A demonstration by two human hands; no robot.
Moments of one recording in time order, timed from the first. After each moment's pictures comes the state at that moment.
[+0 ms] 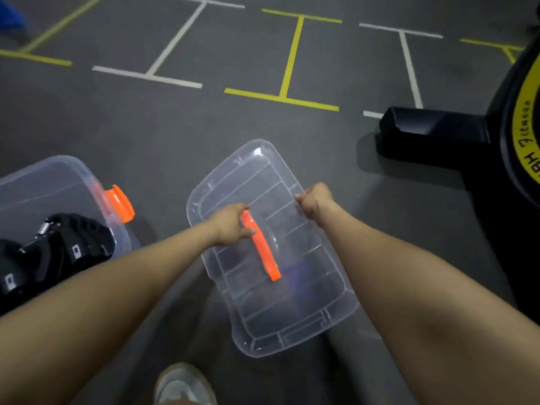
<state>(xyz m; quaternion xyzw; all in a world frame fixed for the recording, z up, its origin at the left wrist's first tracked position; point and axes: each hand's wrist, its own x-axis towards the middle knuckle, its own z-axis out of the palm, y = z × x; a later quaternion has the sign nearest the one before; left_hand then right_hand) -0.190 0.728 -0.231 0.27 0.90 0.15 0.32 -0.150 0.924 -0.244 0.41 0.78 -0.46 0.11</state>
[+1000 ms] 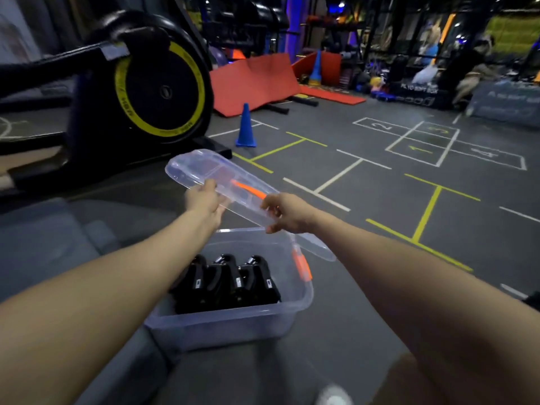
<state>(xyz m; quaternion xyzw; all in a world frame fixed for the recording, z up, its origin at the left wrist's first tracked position) -0.175 0.397 0.022 -0.24 0.47 0.84 -0.13 -0.194 0.558 0.022 -0.26 0.94 -0.19 0.08</state>
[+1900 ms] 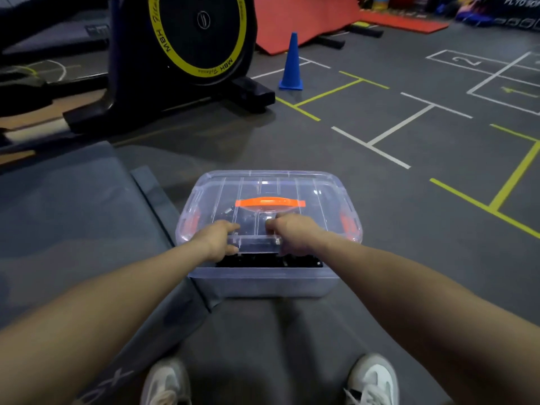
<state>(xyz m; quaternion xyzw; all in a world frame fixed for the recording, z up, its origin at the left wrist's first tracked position) -0.125 0.316 -0.129 -0.09 0.96 0.19 0.20 -0.184 0.500 -0.118 -0.37 0.92 -0.01 0.14</state>
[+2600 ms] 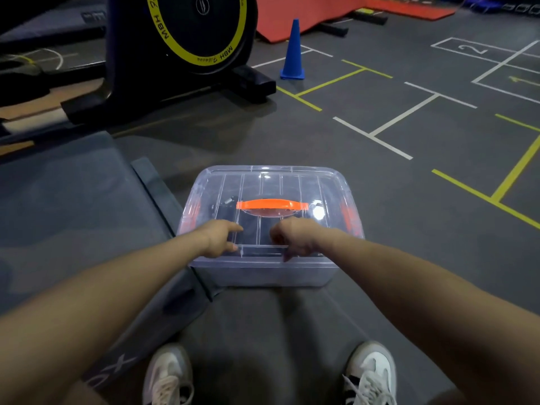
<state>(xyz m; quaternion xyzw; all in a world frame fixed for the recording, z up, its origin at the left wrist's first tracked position) -0.122 0.315 -0.136 -0.05 0.96 0.12 0.26 -0.175 0.507 -0.125 -0.38 0.89 -0.02 0.25</state>
